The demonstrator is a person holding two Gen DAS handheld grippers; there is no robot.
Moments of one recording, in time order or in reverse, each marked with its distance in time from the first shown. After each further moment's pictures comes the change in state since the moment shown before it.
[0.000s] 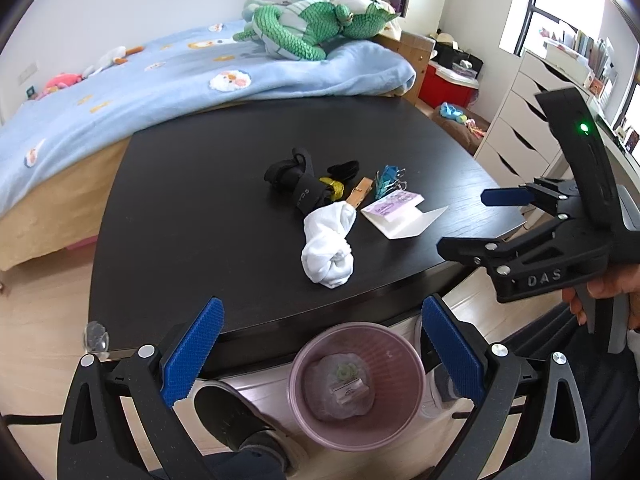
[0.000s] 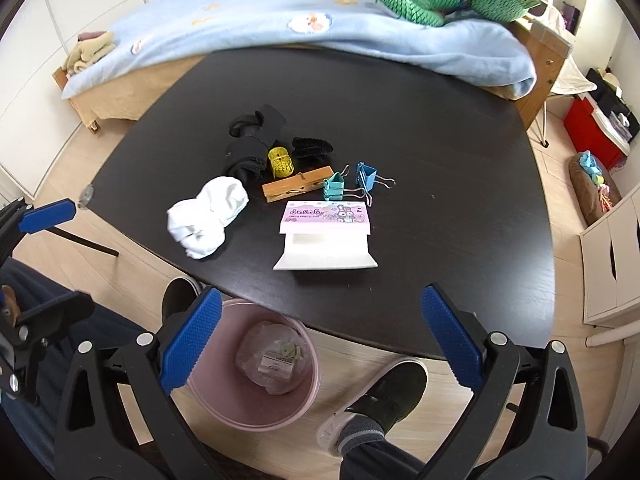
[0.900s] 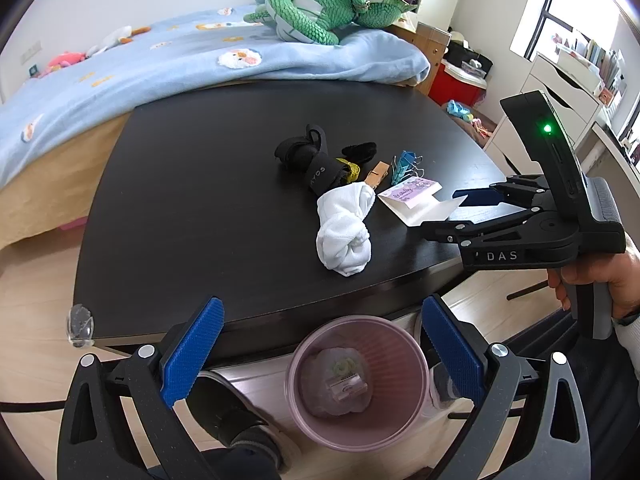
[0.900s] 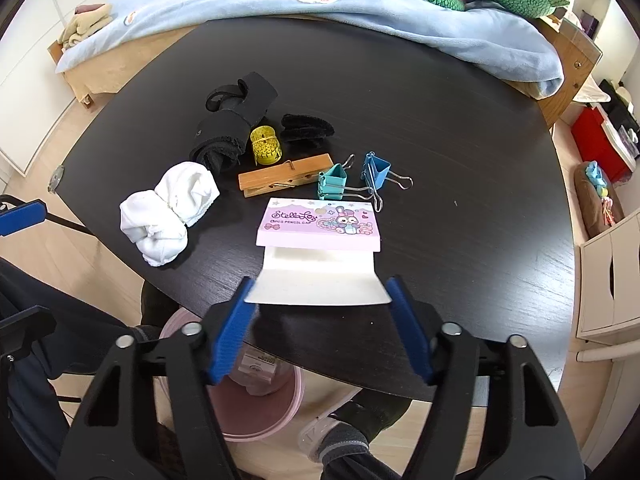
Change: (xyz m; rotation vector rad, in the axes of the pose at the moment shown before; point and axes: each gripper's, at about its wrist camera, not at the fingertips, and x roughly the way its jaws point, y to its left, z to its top) left arm 0.015 0.016 -0.009 -0.046 0.025 -0.017; right arm 0.044 0.000 0.011 -0.061 0.056 -0.029
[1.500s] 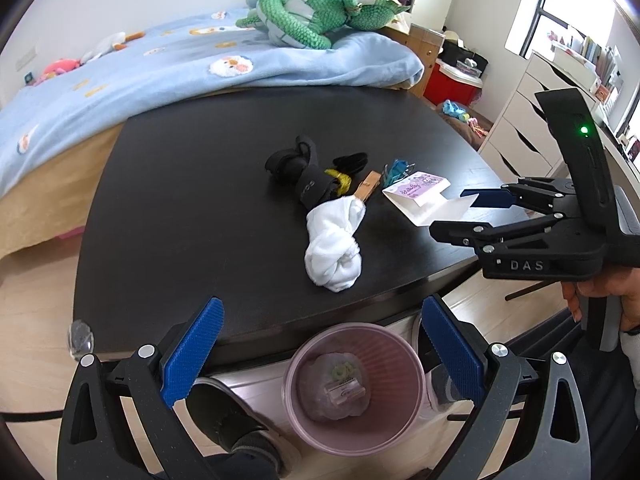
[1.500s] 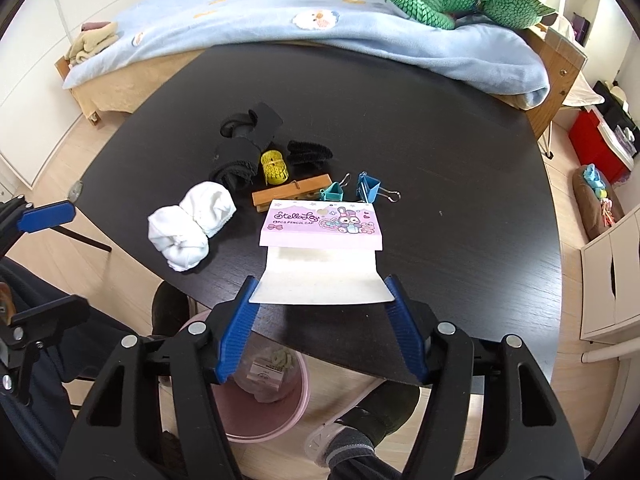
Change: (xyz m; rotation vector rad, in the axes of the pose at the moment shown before) left arm 0.000 -0.010 0.012 0.025 -0.006 -0.006; right arm -0.032 -0.003 -0.007 0.025 -0.071 0.022
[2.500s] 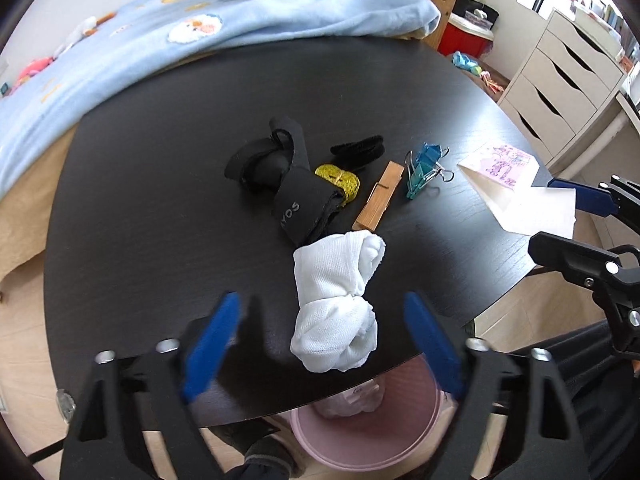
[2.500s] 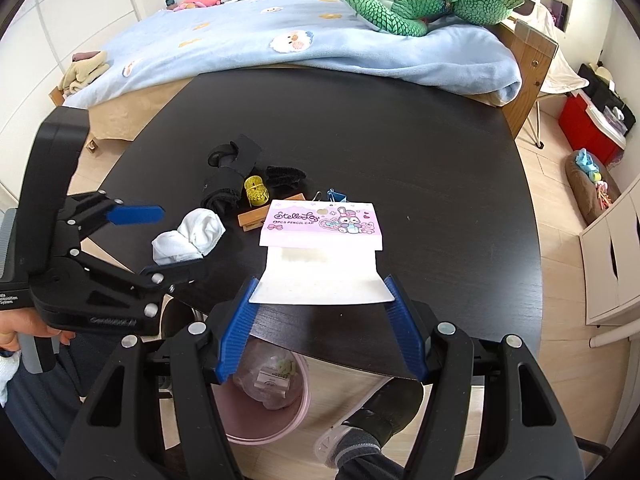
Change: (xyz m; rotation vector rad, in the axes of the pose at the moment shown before) left arm 0.082 -0.006 0.048 0.043 0.201 0.031; right arm -0.023 -0.022 0.002 0.077 -0.041 0.012
